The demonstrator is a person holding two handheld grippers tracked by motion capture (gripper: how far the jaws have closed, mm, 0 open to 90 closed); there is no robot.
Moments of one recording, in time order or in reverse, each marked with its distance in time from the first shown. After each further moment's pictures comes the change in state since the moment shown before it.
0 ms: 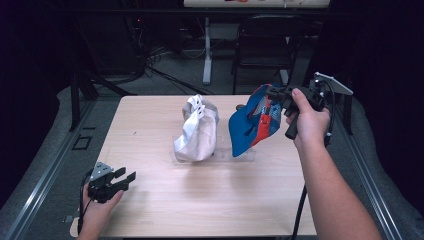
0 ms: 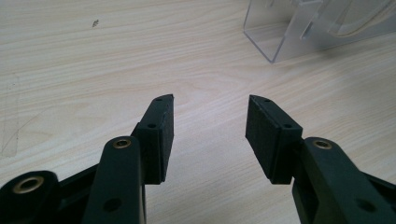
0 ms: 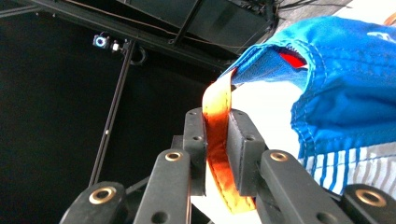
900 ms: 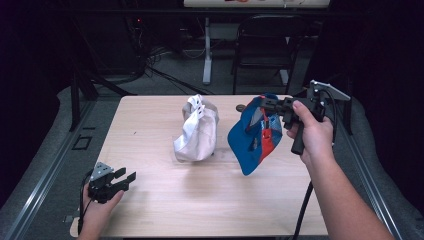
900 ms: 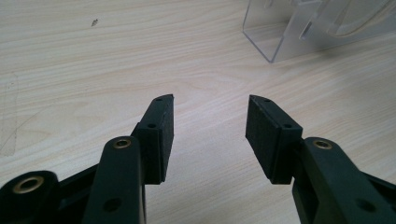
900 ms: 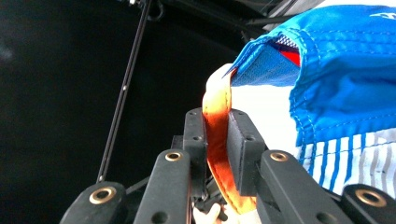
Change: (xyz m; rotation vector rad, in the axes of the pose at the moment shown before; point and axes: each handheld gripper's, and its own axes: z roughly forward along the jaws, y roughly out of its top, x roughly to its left) left arm -0.001 0.000 0.000 0.004 0.000 -0.002; right arm 0.007 -0.025 -0.011 0.159 0.077 -0.040
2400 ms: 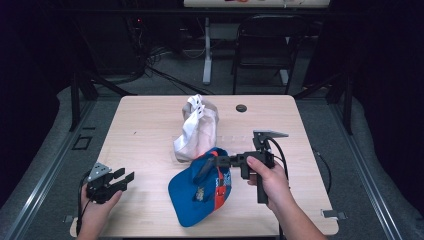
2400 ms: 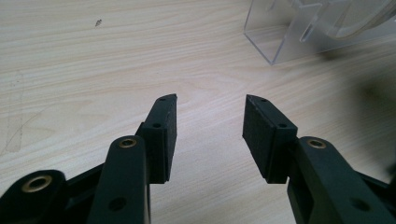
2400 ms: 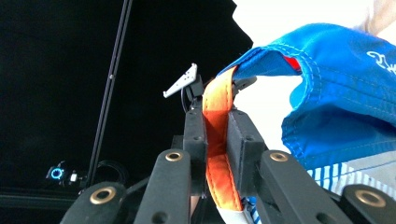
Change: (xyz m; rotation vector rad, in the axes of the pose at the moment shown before) left arm 0.001 -0.001 -0.003 -0.022 0.002 -0.017; right arm -0.050 -0.110 0.077 0.391 0.146 -0.075
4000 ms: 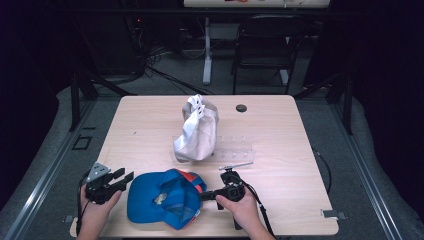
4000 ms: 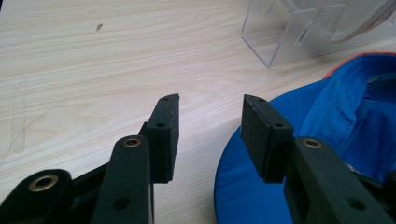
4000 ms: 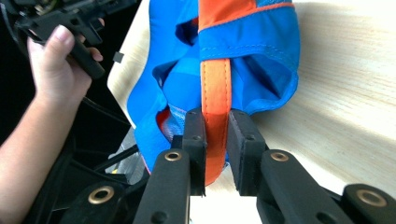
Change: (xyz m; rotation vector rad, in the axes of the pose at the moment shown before) left arm -0.002 0.002 -0.005 0.002 0.000 0.002; right arm -0.086 -0.059 0.085 0.133 -0.340 -0.232
